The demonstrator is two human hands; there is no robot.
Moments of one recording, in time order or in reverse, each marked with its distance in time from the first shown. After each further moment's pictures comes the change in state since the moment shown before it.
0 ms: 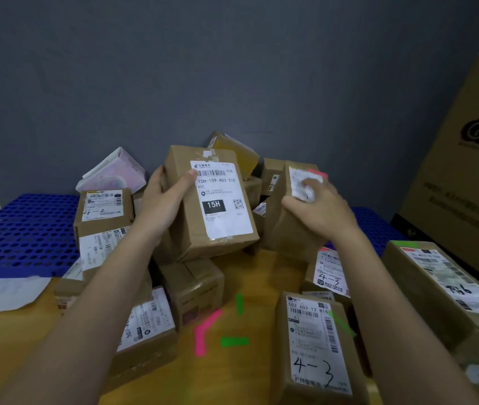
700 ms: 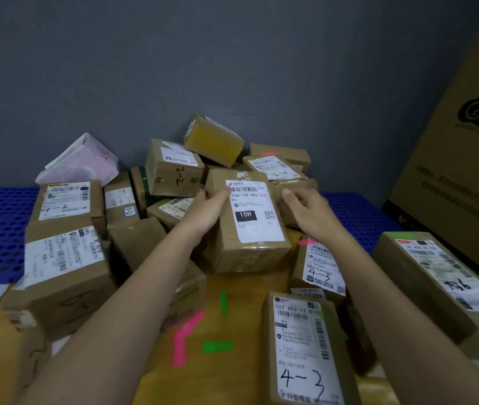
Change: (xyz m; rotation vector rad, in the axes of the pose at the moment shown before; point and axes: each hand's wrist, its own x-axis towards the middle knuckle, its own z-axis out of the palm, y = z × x) left_hand 0.029 -0.044 0.095 0.125 -0.262 -0.317; right_hand 0.021 0.045 0.027 0.213 -0.086 -0.067
